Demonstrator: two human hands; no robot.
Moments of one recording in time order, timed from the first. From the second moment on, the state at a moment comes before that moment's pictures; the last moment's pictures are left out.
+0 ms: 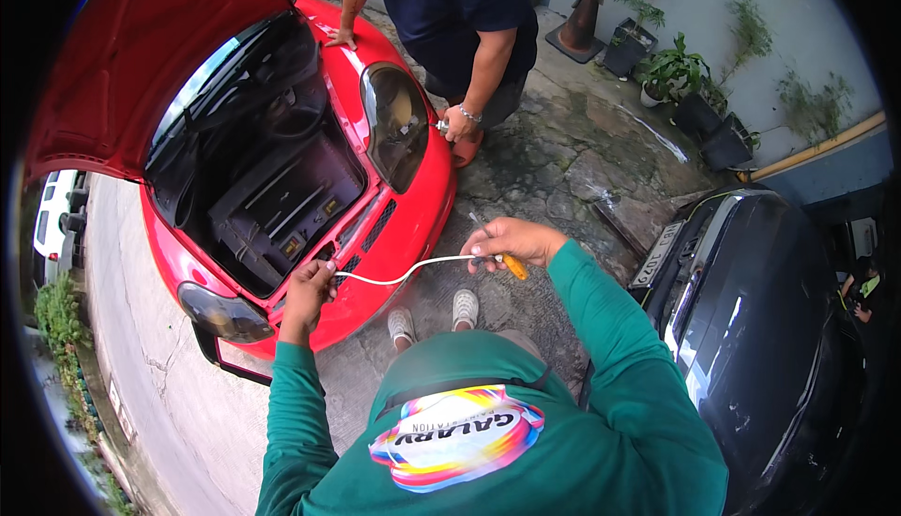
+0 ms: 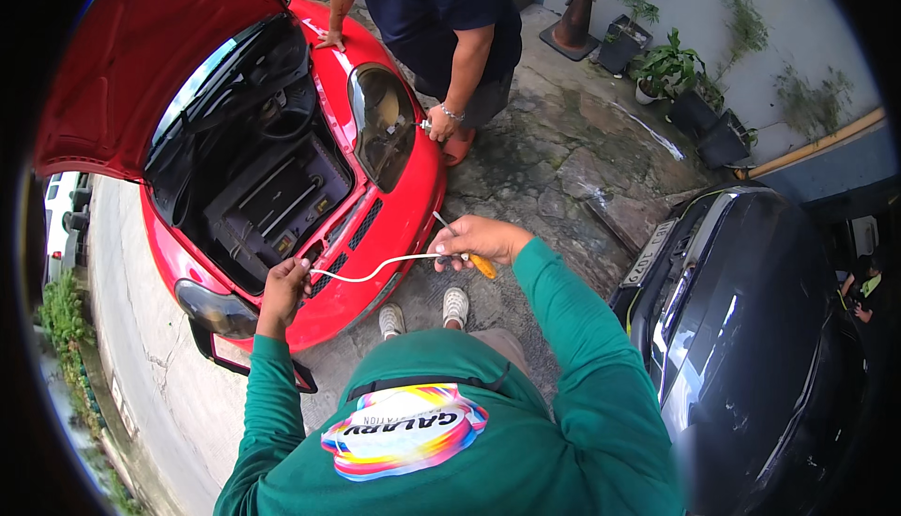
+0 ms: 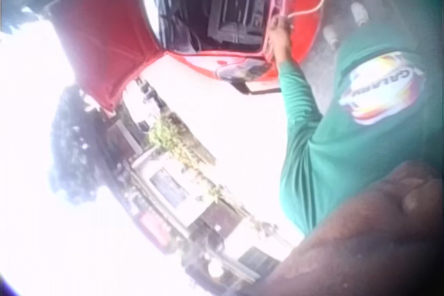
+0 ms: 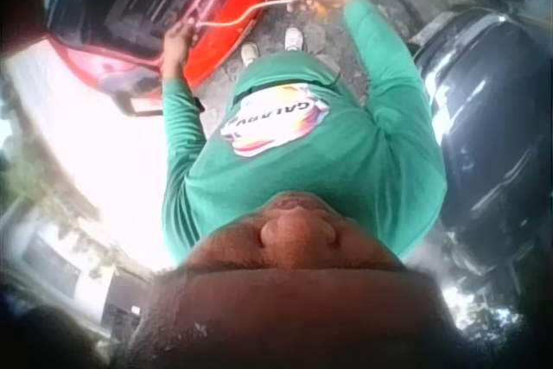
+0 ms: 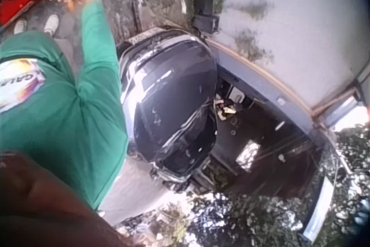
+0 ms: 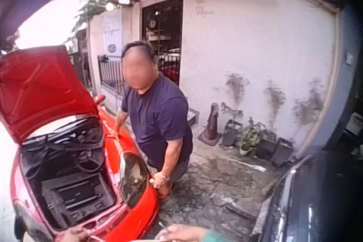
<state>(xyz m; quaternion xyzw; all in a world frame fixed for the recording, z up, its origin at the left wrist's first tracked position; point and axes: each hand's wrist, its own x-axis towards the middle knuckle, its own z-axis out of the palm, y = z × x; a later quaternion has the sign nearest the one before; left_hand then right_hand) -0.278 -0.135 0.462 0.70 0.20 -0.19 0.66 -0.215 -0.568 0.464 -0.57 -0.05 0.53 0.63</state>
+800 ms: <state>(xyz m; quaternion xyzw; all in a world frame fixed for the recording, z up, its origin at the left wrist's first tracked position) -0.296 -0.122 0.464 0.69 0.21 -0.17 0.67 -0.264 -0.579 0.457 -0.78 -0.09 0.32 0.53</state>
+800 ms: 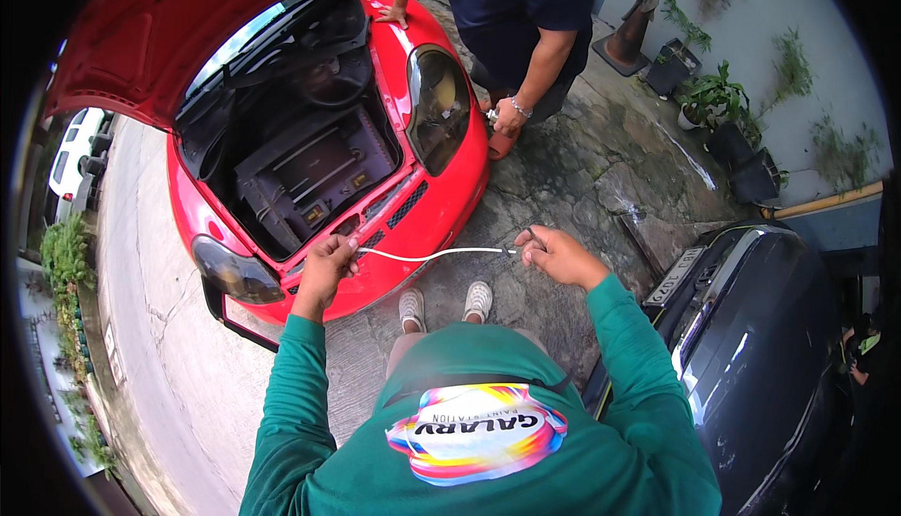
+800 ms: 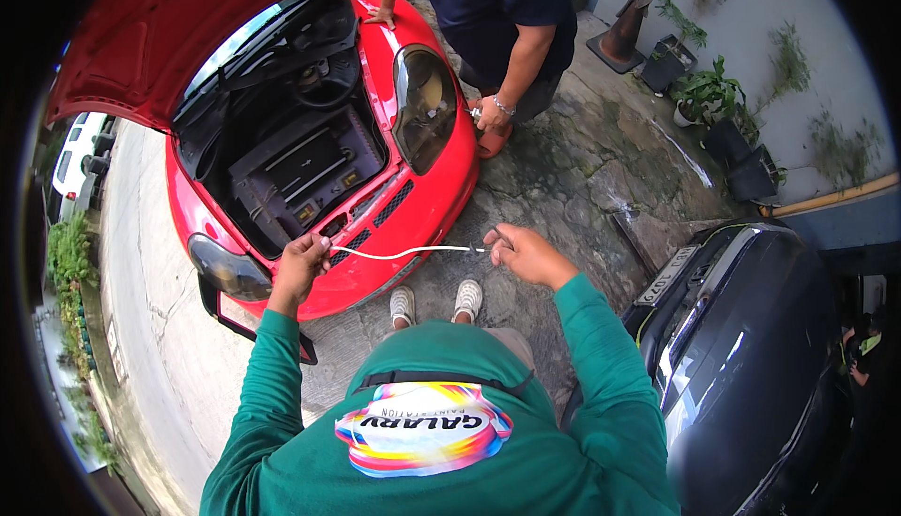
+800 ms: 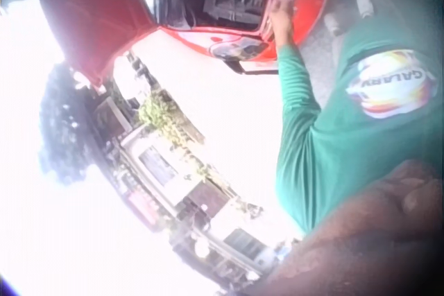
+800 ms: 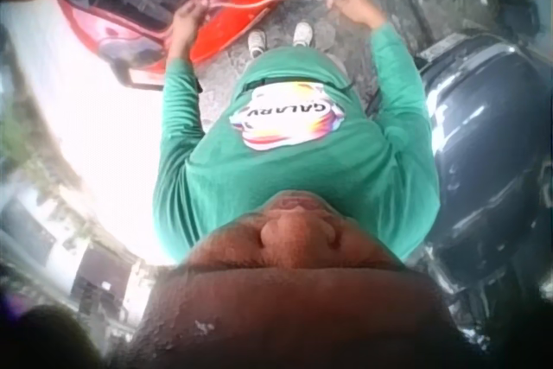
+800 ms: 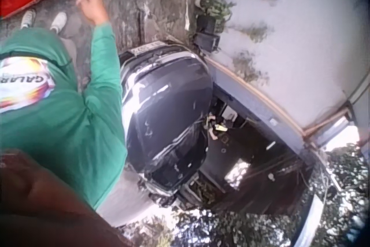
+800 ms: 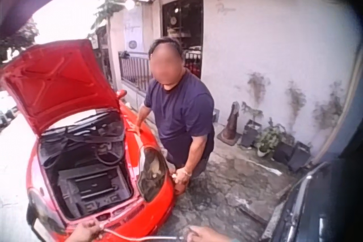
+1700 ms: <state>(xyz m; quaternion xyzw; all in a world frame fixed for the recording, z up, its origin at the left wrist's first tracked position) -0.394 -0.139 0.470 0.74 -0.02 -0.45 0.50 -0.314 -0.522 0.452 -0.79 -0.17 0.35 0.47</state>
